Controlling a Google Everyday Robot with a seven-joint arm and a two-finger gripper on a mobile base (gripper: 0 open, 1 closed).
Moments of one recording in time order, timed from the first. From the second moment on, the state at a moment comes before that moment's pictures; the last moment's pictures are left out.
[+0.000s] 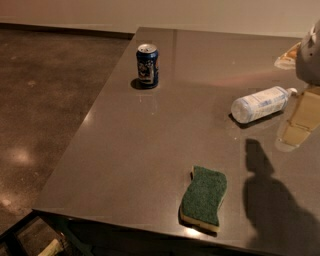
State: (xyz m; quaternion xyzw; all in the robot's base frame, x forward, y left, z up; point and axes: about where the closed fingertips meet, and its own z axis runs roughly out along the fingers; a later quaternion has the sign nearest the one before) arm 0.438 -0.217 0.976 -0.60 0.78 -0.03 0.16
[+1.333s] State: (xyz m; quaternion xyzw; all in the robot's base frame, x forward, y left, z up) arm 0.502 -0.233 0.960 -0.65 0.75 -0.04 0.15
